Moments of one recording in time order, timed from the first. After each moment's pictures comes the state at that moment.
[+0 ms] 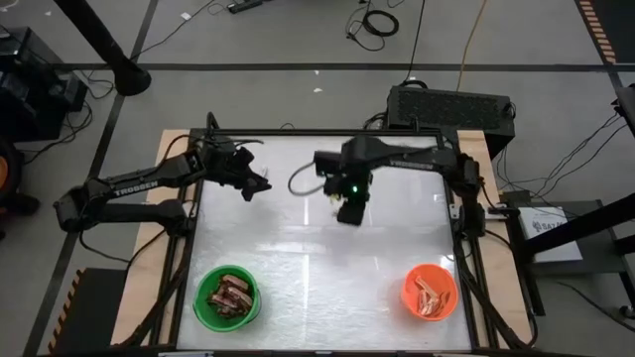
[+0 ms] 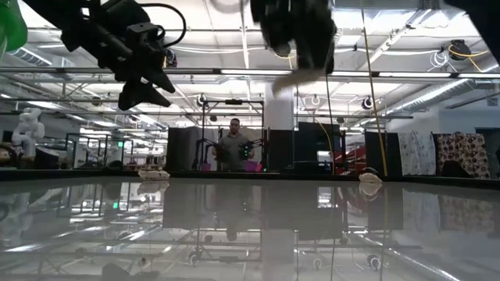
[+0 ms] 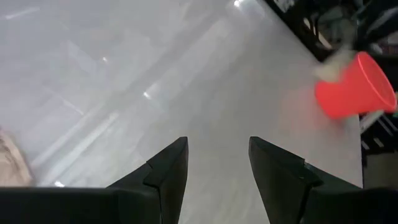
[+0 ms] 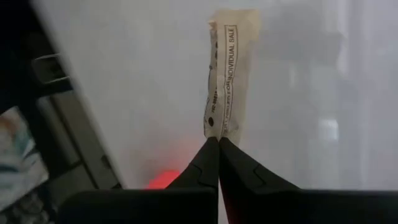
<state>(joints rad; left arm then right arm) 0.52 0.96 0.61 -0.32 0.40 -0.41 -0.16 1.99 1.95 -1.56 -0.42 0.12</state>
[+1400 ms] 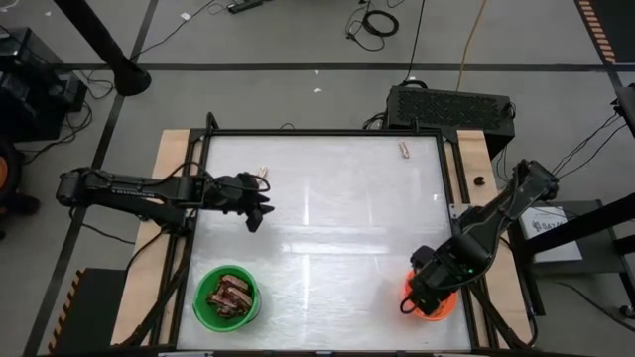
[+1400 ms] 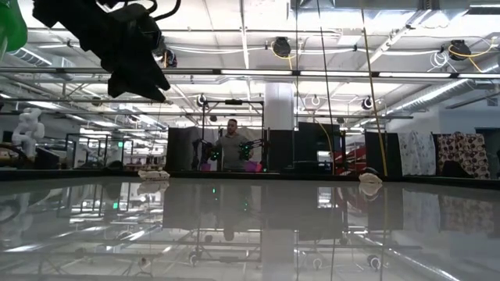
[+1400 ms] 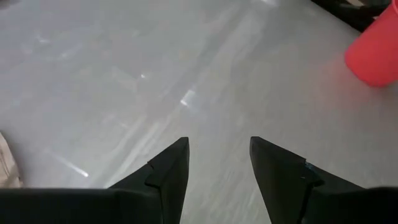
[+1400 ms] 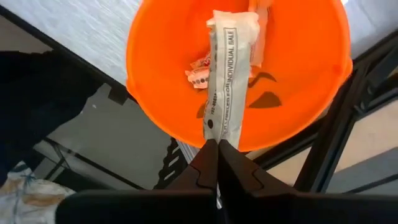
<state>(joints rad) 0.02 0.96 0.61 -0.33 -0.13 -0.53 0.70 1.43 1.33 -1.31 -0.35 1.64</state>
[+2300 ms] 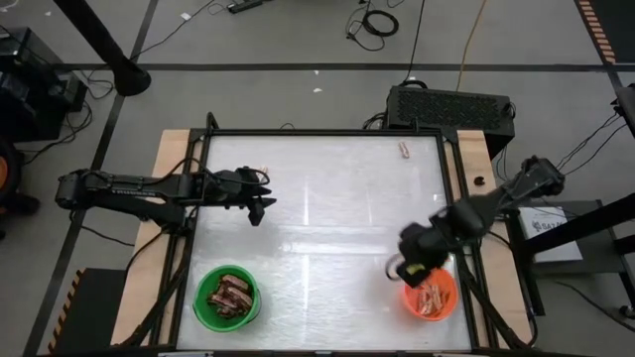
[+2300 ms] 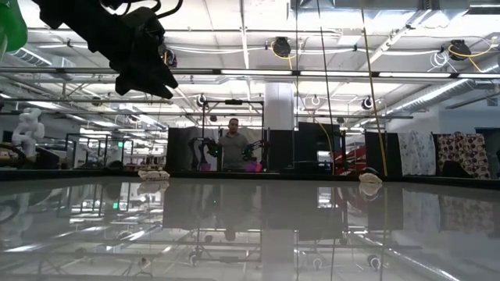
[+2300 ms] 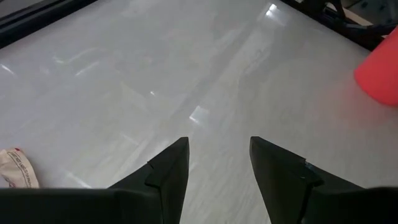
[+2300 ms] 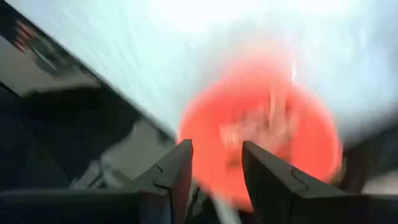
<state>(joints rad) 0.07 0.96 0.61 -0.28 -0.16 -0.46 0.49 1.34 1.33 -1.27 -0.29 1.47</state>
